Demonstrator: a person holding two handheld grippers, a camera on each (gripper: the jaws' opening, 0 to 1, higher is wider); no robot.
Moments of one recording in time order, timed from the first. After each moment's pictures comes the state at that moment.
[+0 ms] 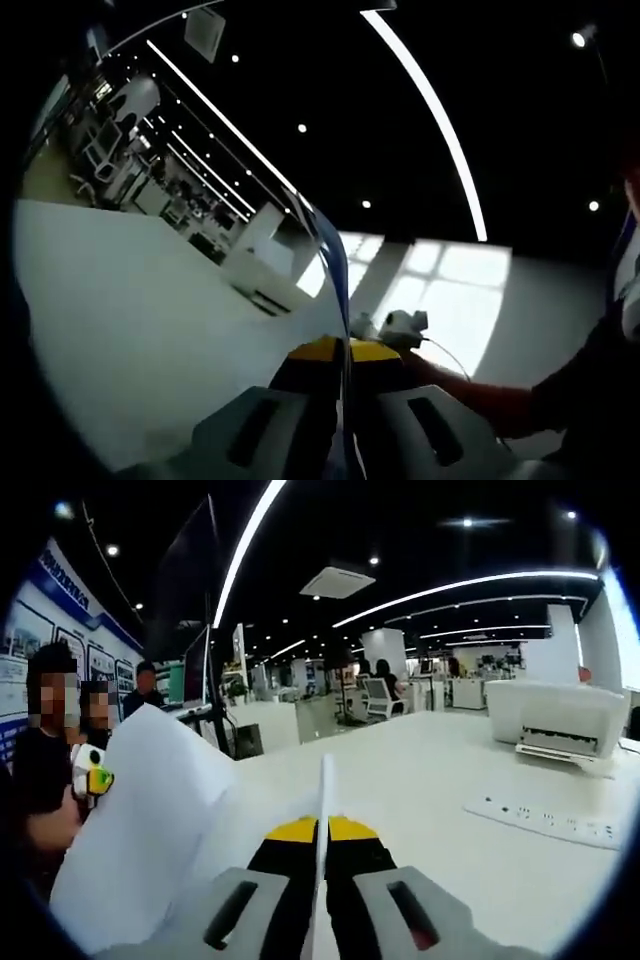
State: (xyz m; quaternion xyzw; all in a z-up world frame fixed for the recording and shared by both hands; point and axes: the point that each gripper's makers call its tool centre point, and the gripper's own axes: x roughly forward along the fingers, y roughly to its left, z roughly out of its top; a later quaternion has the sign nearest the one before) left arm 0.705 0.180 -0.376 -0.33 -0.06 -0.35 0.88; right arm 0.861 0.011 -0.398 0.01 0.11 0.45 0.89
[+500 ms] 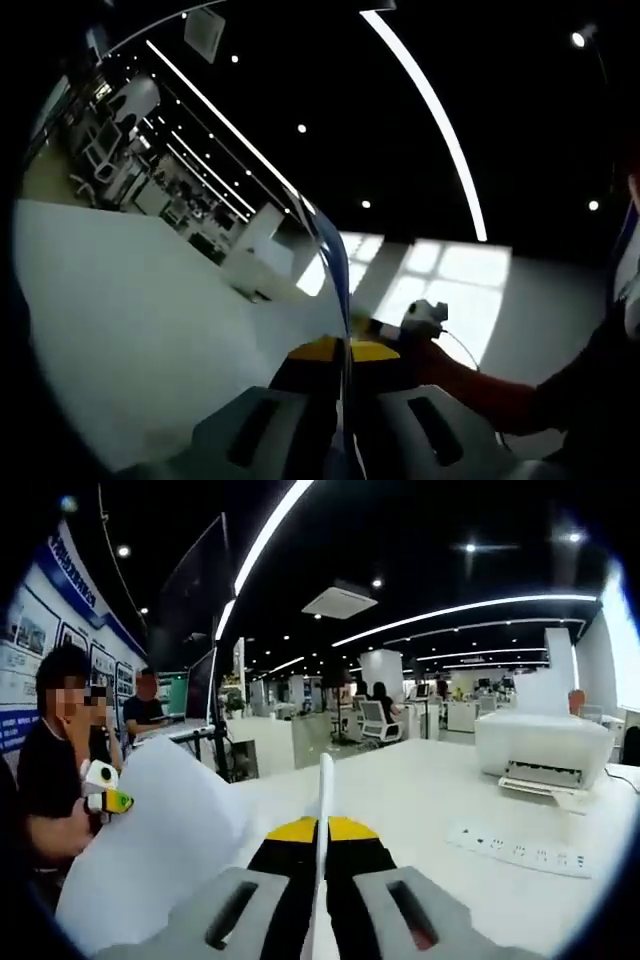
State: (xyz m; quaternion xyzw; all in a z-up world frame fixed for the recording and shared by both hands) left arm 0.698 0.175 -0.373 -0.32 -0.06 -0.35 0.88; right arm 0.840 -0.006 -0.349 0.00 0.06 0.44 0.89
